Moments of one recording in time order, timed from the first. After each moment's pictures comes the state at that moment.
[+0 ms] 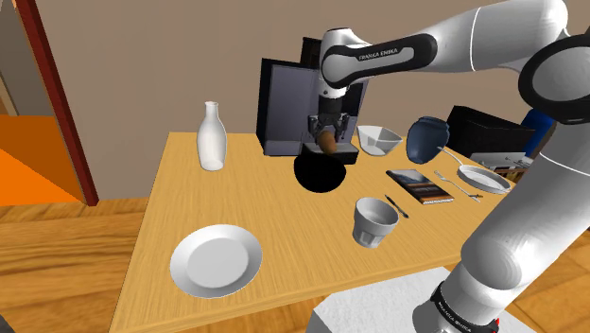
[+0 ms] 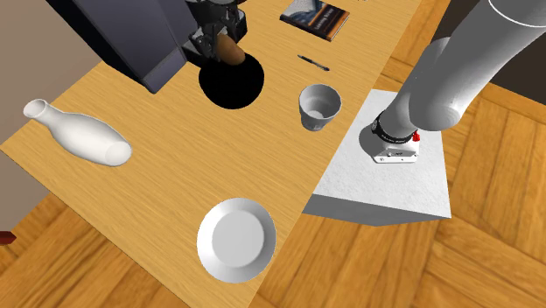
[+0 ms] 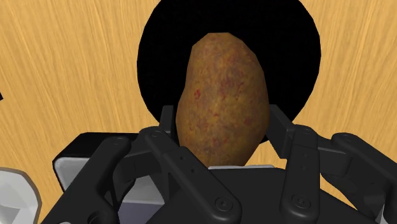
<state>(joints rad) -0.21 0.01 0.23 -1.90 -0.15 1.85 0.51</state>
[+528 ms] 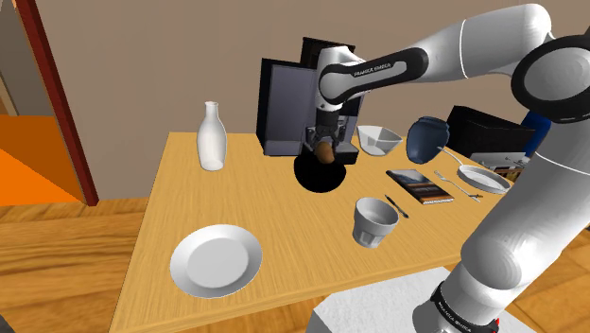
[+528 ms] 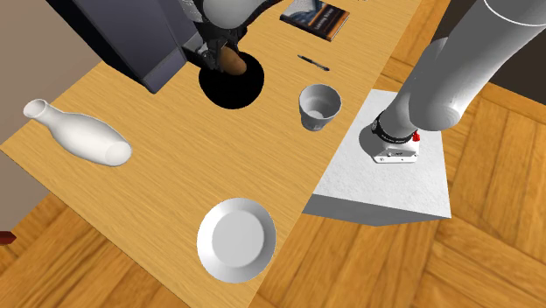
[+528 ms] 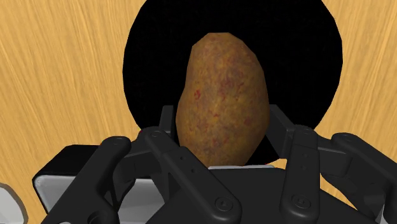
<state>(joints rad) -0.21 0.04 0.23 -1.97 -0.16 1.95 0.52</state>
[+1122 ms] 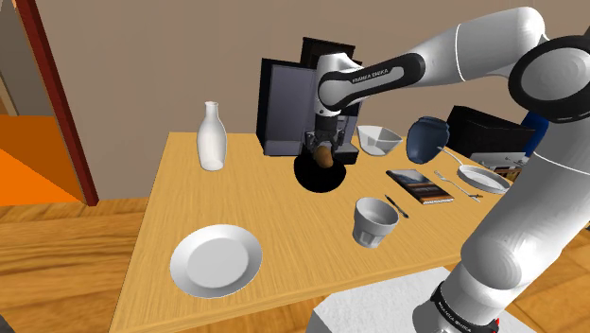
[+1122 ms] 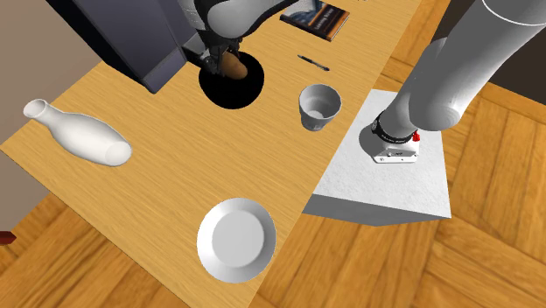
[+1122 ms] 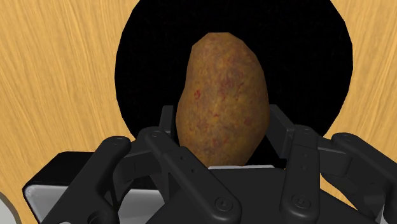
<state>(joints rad) -0.21 0.05 0.23 -2.00 -0.16 1.99 0.53</state>
